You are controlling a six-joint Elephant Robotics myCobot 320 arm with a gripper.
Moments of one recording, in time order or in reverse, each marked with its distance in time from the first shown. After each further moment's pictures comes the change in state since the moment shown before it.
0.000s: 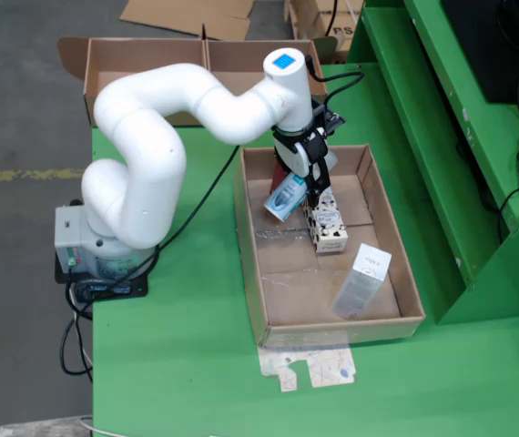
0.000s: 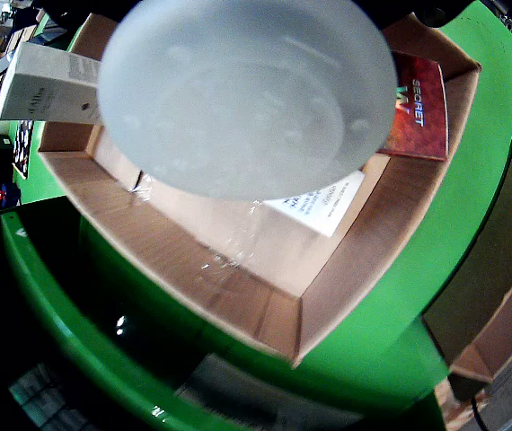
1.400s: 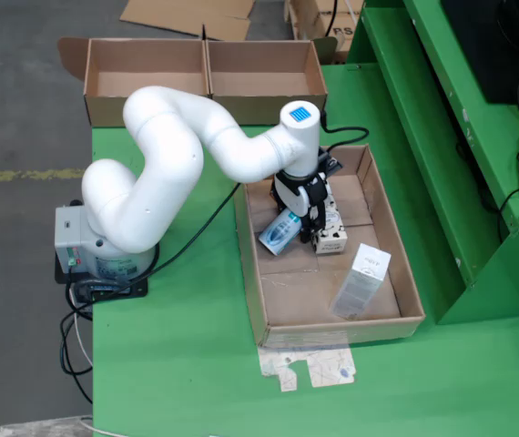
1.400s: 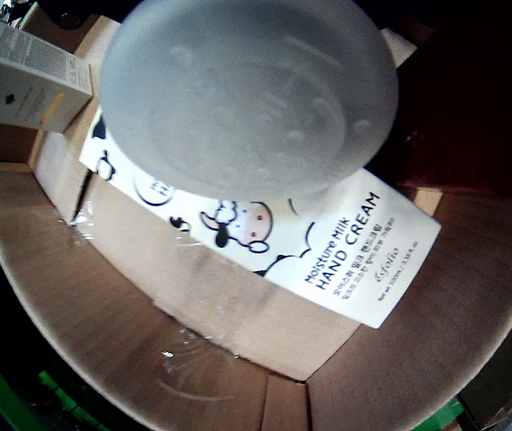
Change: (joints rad) arm -0.137 -0.307 -0.097 0.312 0.106 -0.136
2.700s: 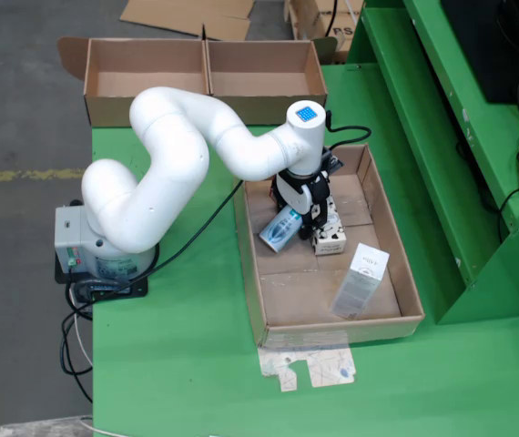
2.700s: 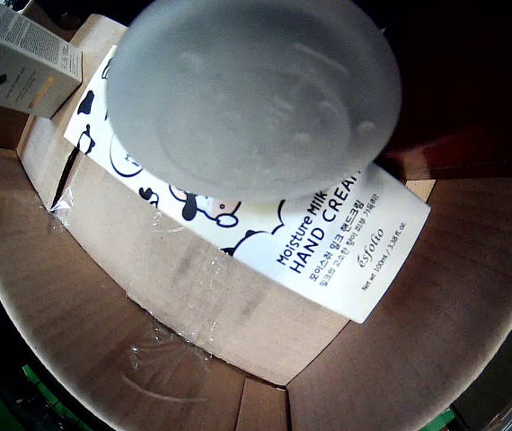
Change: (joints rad) arm -0.003 -0.075 0.092 -0.042 0.021 -0.014
